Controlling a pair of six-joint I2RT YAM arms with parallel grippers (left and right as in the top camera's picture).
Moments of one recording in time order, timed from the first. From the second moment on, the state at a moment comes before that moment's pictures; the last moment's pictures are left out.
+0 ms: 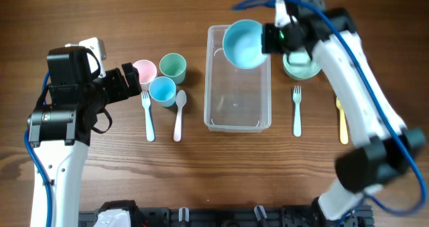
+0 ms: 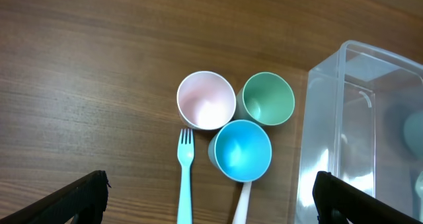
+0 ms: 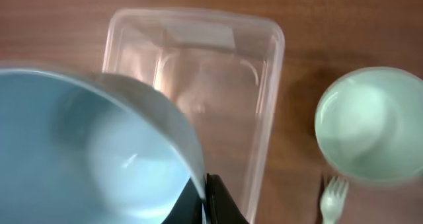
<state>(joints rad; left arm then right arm) 0.04 1.16 1.18 -0.87 0.10 -0.24 0.28 1.89 1.87 -1.06 -0.12 0.21</state>
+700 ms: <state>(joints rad) 0.04 1.16 1.18 -0.87 0.09 -0.24 0.28 2.26 1.97 -0.97 -0.13 0.21</state>
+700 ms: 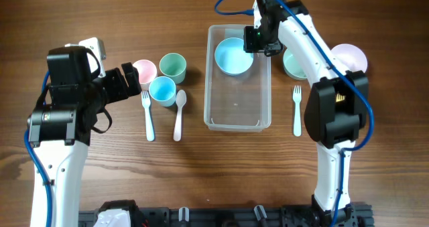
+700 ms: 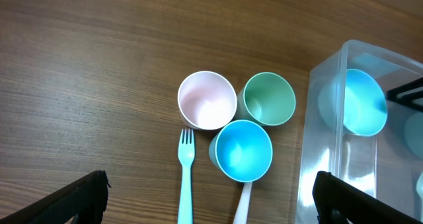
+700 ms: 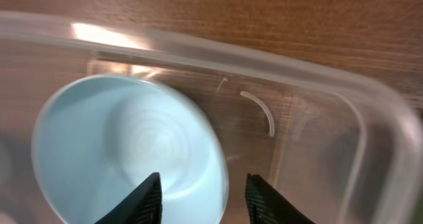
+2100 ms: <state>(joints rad) 0.04 1.16 1.18 -0.87 0.09 -0.24 -0.44 2.21 1.79 -1.12 -0.02 0.30</state>
